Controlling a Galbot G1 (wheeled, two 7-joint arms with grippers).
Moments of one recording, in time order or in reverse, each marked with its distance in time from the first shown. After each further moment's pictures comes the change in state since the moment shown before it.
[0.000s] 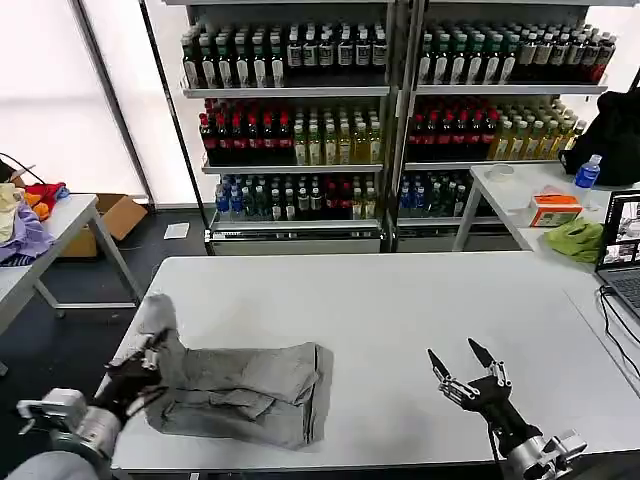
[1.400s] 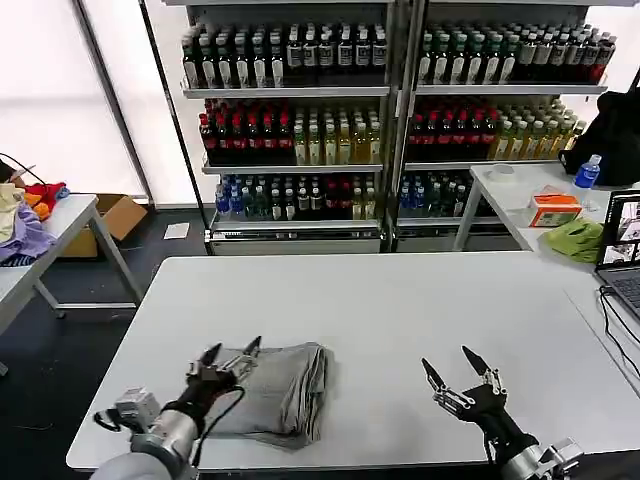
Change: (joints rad) left arm -0.069 -0.165 0.129 -0.066 -0.088 0.128 -0.164; right arm -0.034 -0.003 -0.021 0.019 -0.015 0.001 -0.009
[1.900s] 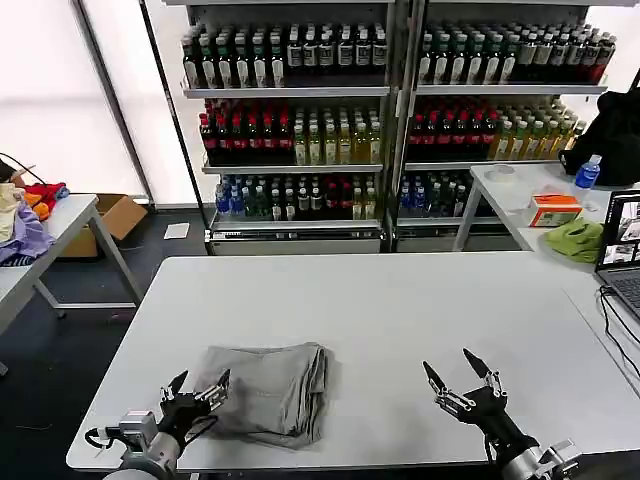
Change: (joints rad) left arm 0.040 -0.031 -0.030 0.213 0.304 -0.047 0.127; right arm 0.004 -0.002 0.002 -0.013 -0.002 -0.001 0.000
